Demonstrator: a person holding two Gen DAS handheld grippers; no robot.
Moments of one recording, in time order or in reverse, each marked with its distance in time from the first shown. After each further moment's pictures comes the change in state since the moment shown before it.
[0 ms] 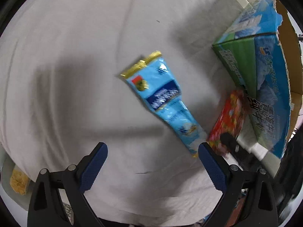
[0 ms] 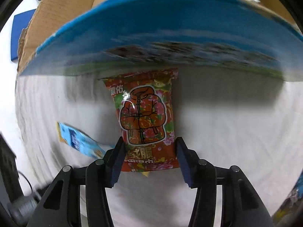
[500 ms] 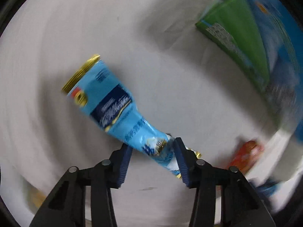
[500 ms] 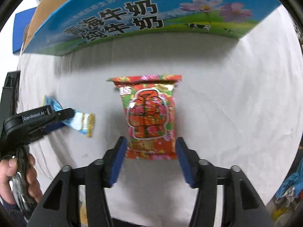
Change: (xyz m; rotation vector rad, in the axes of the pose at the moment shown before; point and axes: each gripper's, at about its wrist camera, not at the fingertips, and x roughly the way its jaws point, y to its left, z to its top) left arm 0.036 -0.056 -0.003 0.259 -0.005 0.220; right arm -0.021 -0.059 -0.056 -0.027 0.018 -0.009
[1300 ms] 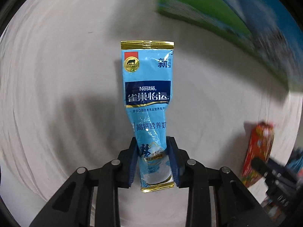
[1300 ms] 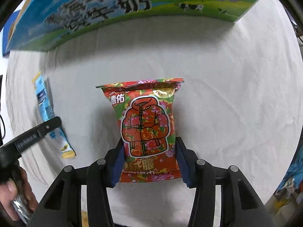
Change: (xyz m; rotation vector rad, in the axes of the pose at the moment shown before) left arm 0.013 -0.061 -0.040 0.220 -0.034 0.021; right arm 0.039 0.012 -0.005 0.052 0.051 -0.036
